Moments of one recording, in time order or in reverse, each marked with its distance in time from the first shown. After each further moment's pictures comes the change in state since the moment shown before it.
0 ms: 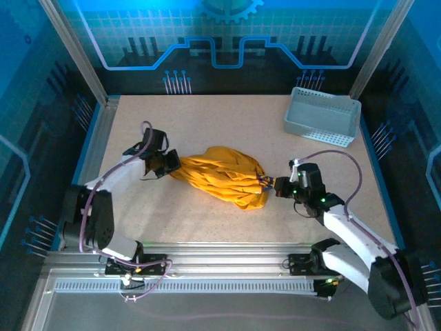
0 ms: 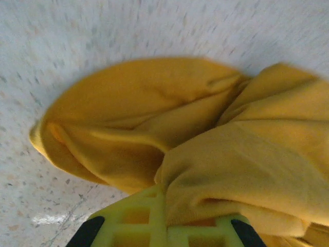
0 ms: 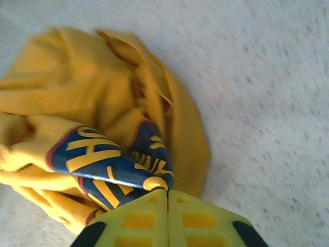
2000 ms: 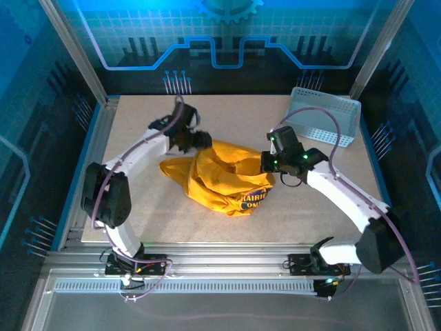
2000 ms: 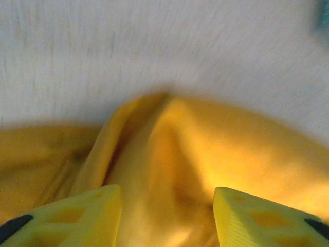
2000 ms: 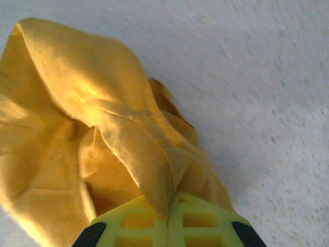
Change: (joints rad) left arm -0.211 0.212 0.447 -0.214 -0.070 0.099; right arm 0.161 0.353 0.623 -0.468 0.180 -0.072
